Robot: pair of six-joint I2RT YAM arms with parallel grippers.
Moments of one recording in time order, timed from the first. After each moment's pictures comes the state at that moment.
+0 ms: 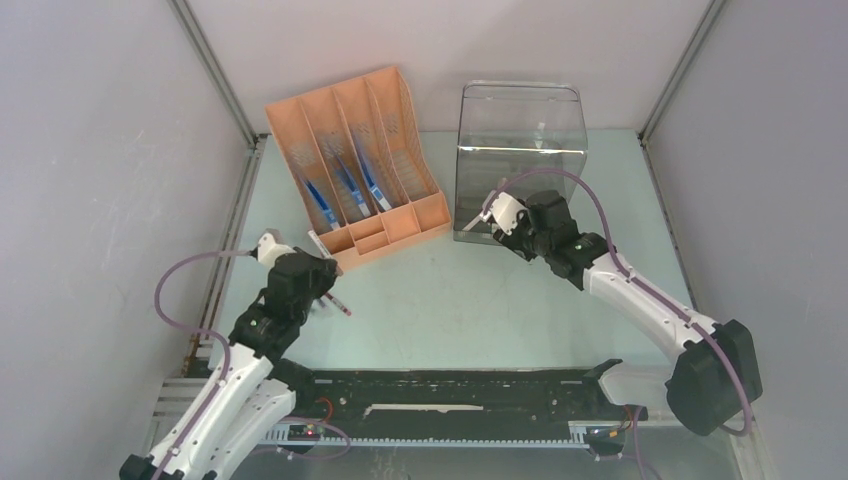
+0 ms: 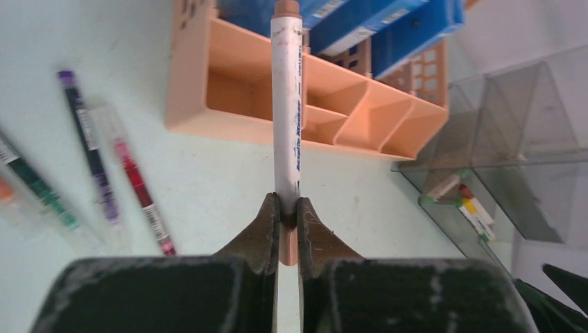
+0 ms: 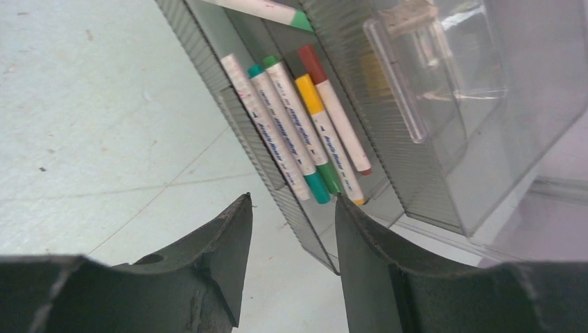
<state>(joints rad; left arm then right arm) -0.38 0.61 0.54 -0.48 -0.38 -0.98 0.51 1.24 0.90 -0.33 0.07 -0.62</state>
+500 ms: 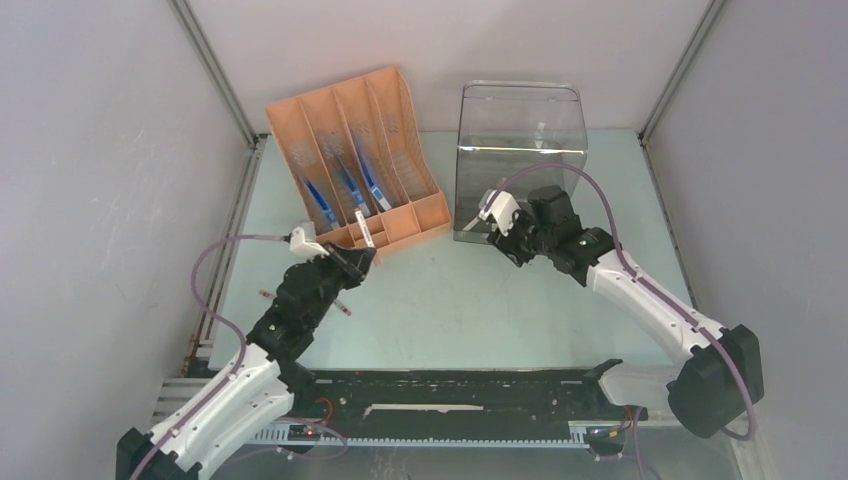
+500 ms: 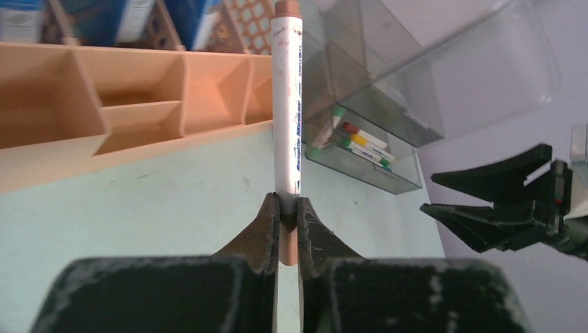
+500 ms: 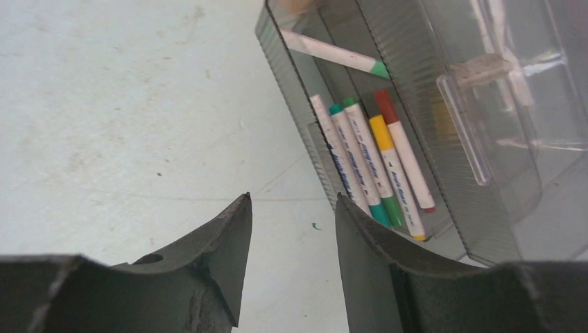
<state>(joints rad) -0.53 0.59 0.38 0.02 -0.19 -0.84 0.51 1.23 0.96 -0.43 -0.16 -0.54</state>
